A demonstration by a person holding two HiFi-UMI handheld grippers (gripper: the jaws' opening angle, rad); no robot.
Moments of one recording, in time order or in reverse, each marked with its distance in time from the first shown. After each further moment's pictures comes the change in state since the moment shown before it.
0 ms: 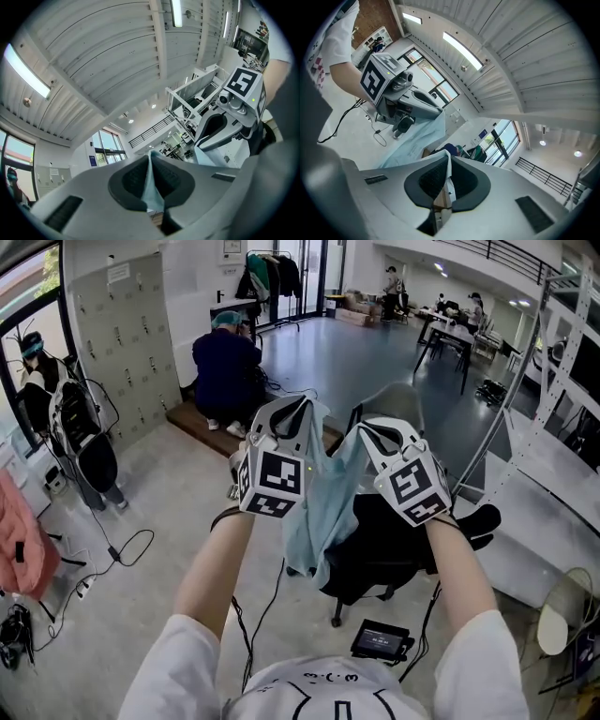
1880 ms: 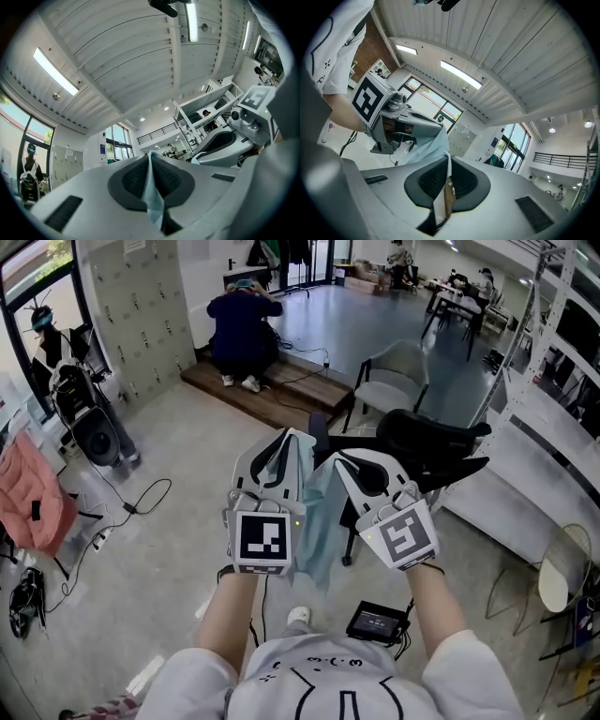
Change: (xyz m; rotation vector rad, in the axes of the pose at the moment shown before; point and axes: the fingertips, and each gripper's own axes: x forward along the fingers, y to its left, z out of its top) left arm -0.299 -0.073 0.054 -0.200 0.011 0.119; right arm -0.195 0.218 0.132 0.211 -0.223 0.098
